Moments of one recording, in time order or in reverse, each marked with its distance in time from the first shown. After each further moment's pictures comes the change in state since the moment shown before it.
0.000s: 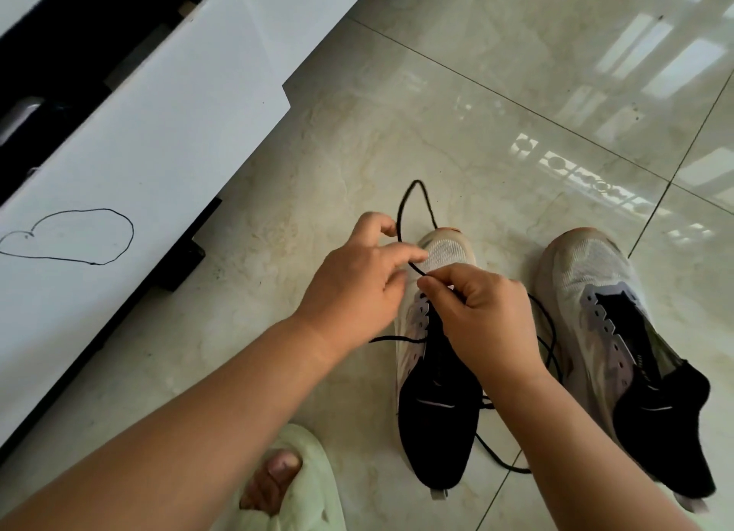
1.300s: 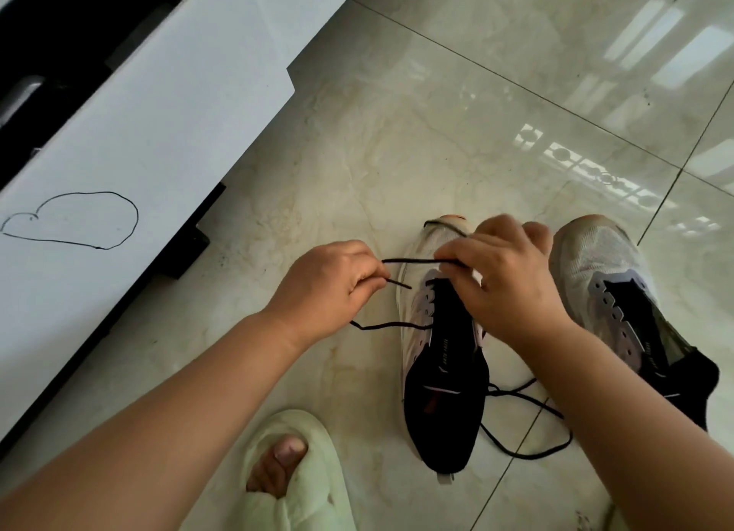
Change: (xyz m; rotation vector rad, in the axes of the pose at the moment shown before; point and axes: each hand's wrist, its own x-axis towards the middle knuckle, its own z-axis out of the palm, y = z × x) left_hand -0.014 -0.042 -0.003 0.077 -0.083 0.057; right_hand 0.022 0.016 -0.017 -0.387 -0.062 -0.438
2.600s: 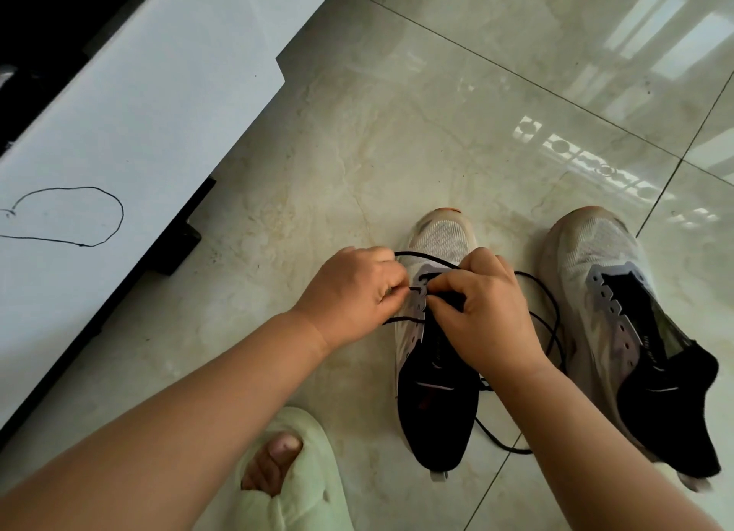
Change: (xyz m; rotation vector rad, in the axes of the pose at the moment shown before) left_hand 0.010 0.020 0.021 0.110 0.031 0.198; right_hand -0.025 -0.016 0.024 0.197 -0.019 0.288
